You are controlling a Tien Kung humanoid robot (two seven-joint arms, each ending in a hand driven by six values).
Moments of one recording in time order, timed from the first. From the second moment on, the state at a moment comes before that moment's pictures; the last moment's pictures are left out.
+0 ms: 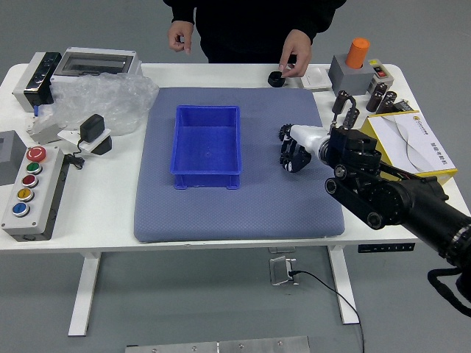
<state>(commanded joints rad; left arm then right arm) -0.03 0.11 -1.50 -0.18 1.41 -0.28 0.21 0.85 -0.16 0.59 0.78 -1.78 0.13 -0.31</state>
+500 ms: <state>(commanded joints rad) -0.03 0.11 -1.50 -0.18 1.41 -0.28 0.21 0.83 -0.15 0.60 0.78 -1.81 0.07 -0.30</state>
